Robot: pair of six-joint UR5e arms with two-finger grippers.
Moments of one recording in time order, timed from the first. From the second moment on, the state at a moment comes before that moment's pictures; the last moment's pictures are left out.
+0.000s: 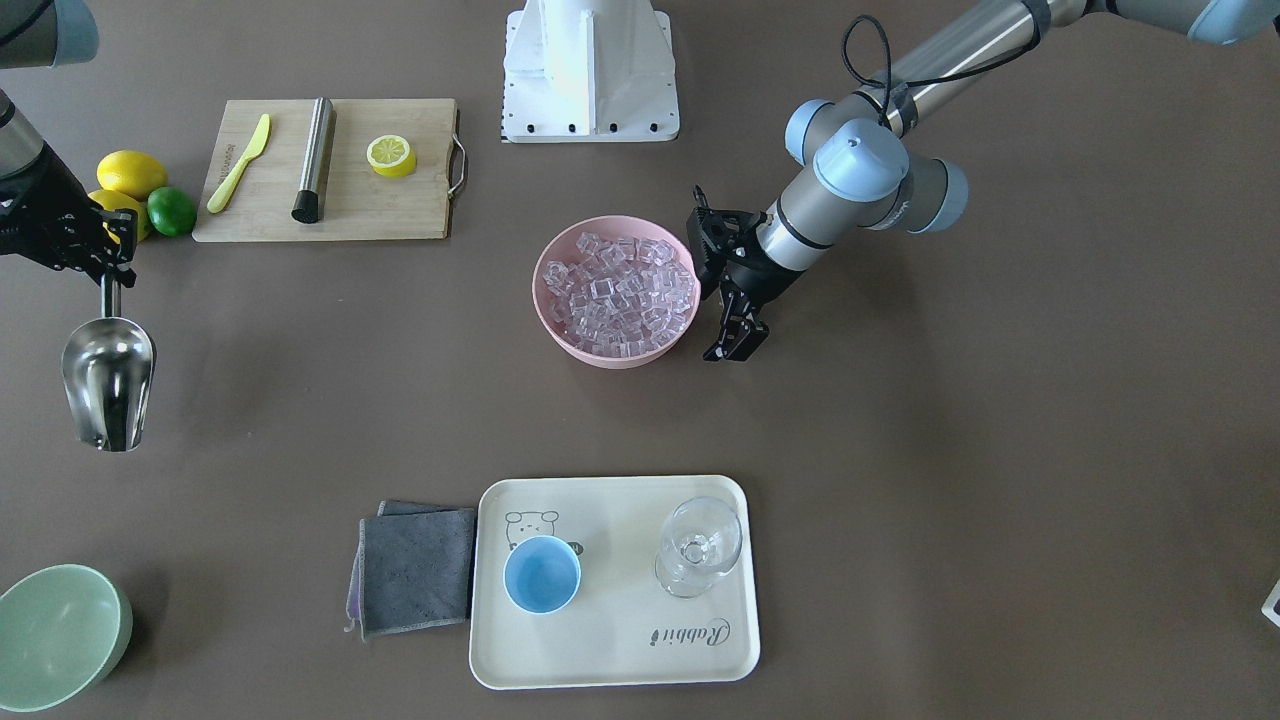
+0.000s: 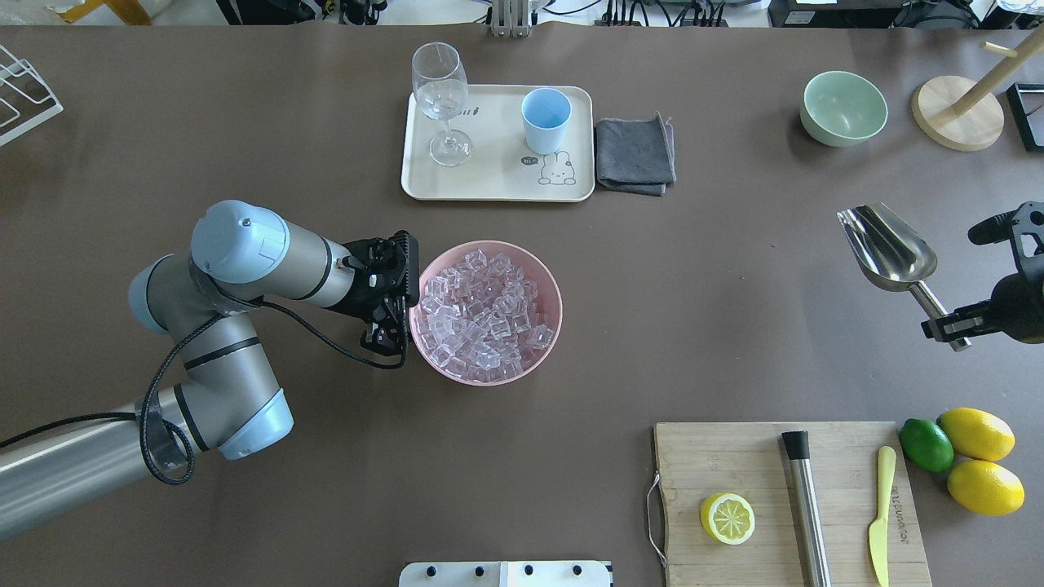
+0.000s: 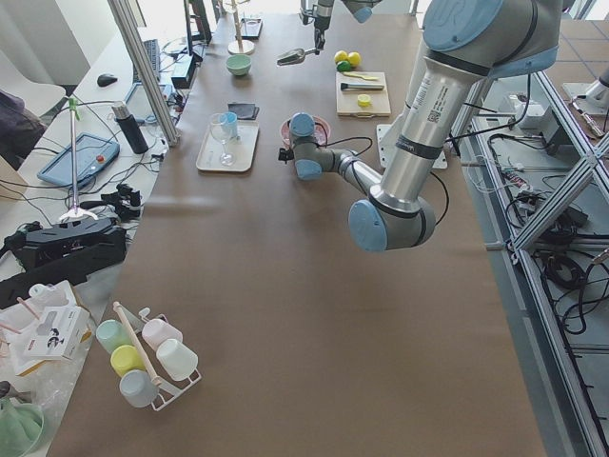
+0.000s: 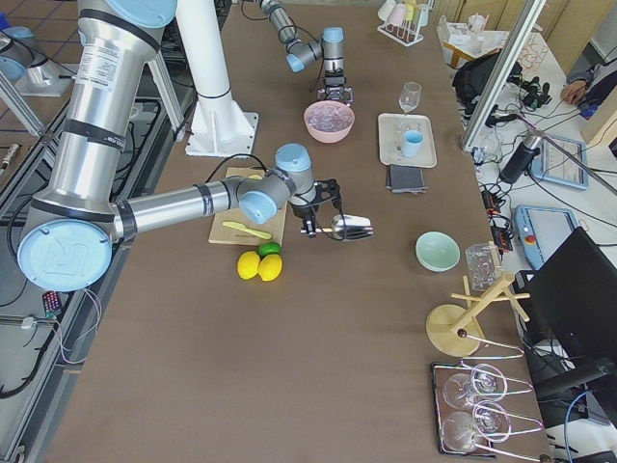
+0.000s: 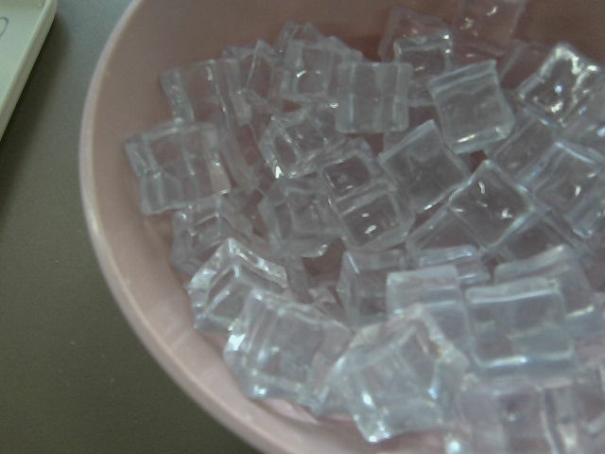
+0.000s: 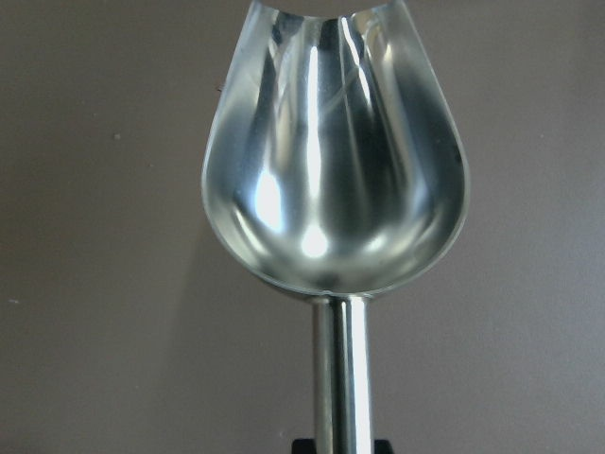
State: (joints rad) left arm -0.58 -2.06 -1.49 -2.34 -1.99 0.18; right arm 0.88 -1.85 2.07 -1.11 2.03 0.65
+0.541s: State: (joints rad) left arm -0.58 -2.06 -1.49 -2.33 -1.99 0.19; right arm 0.99 -1.79 2.14 -1.27 2.09 0.21
